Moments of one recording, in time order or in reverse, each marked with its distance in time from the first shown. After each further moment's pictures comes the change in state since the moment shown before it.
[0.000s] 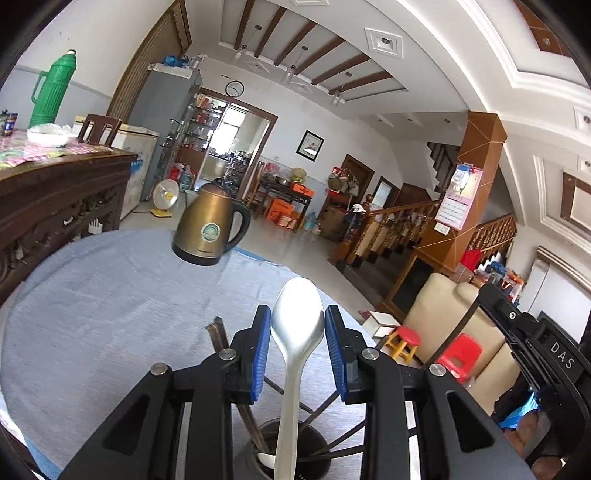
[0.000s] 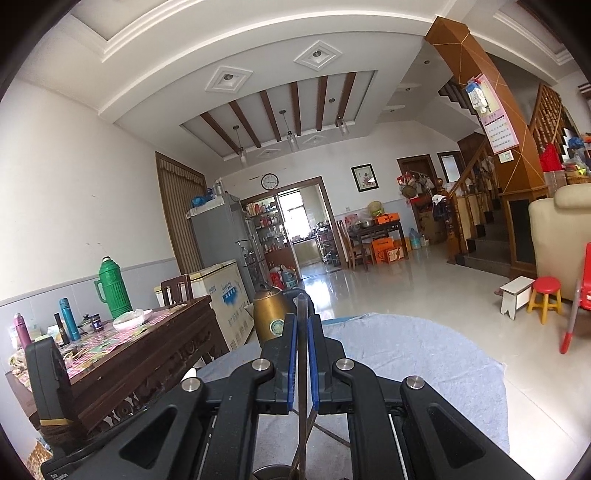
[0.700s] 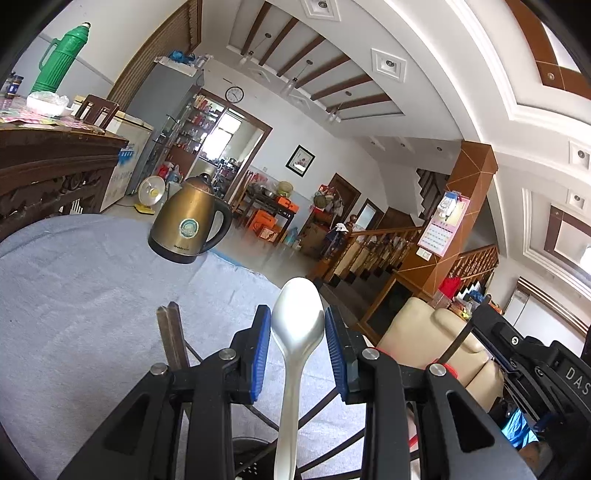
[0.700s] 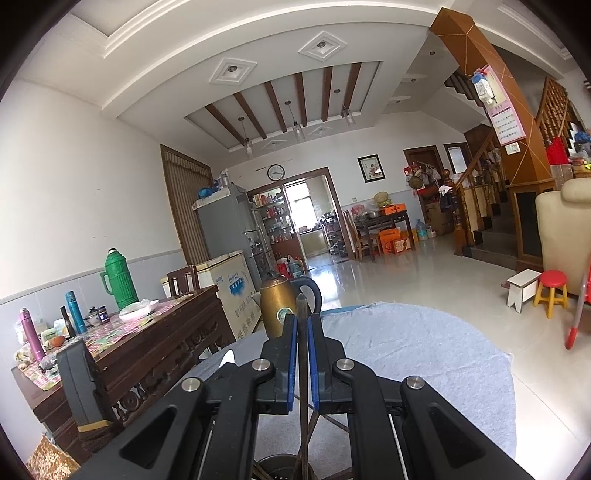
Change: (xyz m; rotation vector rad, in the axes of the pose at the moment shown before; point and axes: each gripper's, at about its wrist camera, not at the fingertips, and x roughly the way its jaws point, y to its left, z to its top) left arm 0.032 0.002 -0.017 -0.096 -0.076 -0.085; right arm 0.004 -0.002 -0.010 0.004 0.039 0.025
